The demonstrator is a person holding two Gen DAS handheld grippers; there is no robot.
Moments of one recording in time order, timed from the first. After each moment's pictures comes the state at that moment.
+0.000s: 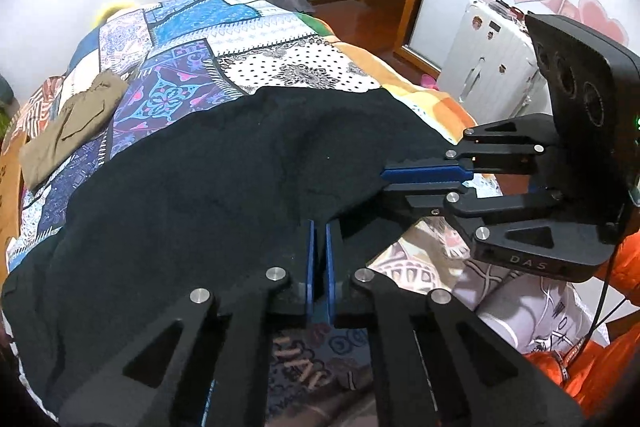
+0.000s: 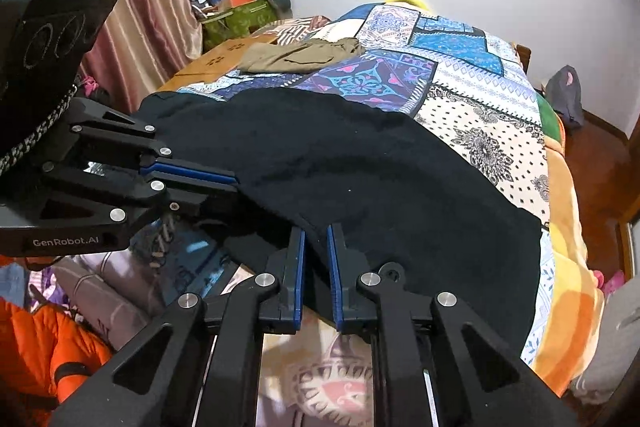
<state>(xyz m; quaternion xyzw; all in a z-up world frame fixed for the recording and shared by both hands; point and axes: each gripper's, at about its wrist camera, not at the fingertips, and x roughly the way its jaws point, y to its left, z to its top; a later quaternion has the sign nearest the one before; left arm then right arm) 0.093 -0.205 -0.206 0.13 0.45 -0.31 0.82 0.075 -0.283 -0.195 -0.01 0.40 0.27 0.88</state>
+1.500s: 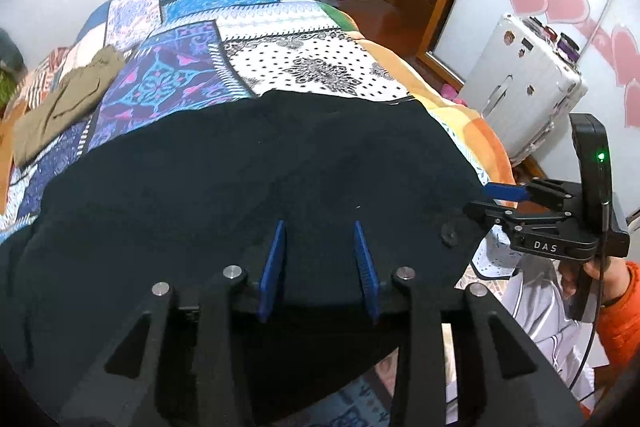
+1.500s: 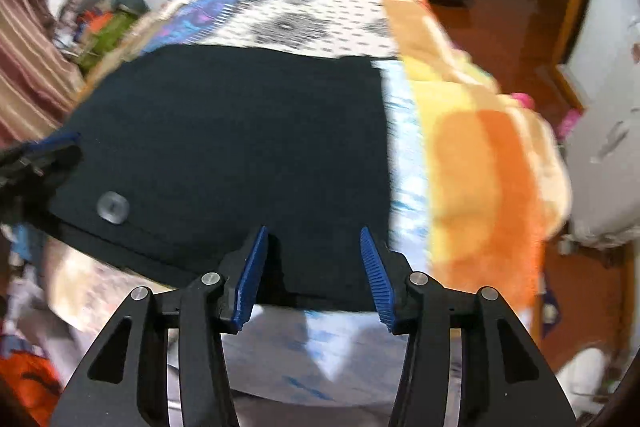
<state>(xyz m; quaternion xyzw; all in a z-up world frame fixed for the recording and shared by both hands) 0.133 -0.236 -0.237 0.09 0.47 -0.27 0.83 0.066 -0.412 -0.265 0.10 0.52 0.05 0.85</state>
